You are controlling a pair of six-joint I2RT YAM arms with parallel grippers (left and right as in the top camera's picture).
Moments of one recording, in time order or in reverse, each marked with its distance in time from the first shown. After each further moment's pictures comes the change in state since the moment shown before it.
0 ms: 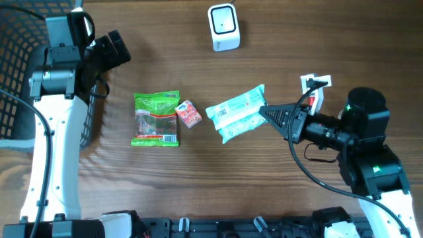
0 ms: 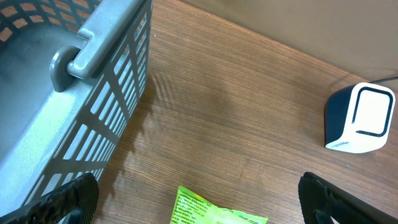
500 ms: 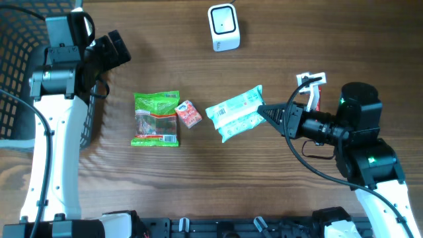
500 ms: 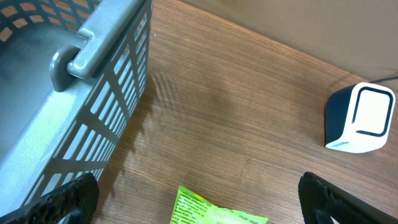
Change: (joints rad) left arm 0.000 0.000 0.000 0.000 0.000 0.000; right arm 0.000 0.053 0.000 -0.012 0.000 -0.001
